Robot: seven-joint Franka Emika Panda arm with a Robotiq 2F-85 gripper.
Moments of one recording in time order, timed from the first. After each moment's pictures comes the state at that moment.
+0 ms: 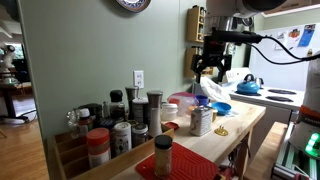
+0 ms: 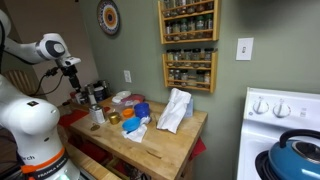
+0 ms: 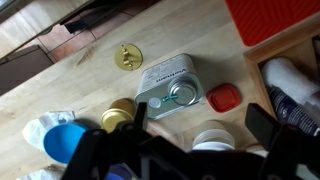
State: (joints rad) arm 0.15 -0.47 0.65 -2.50 0.16 2.15 1.17
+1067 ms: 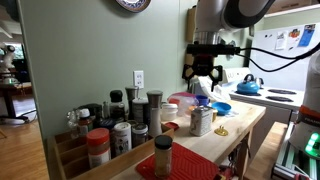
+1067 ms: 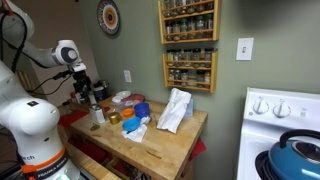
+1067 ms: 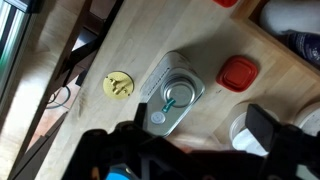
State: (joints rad) arm 0.13 -0.31 0.60 -2.49 0.11 2.27 1.63
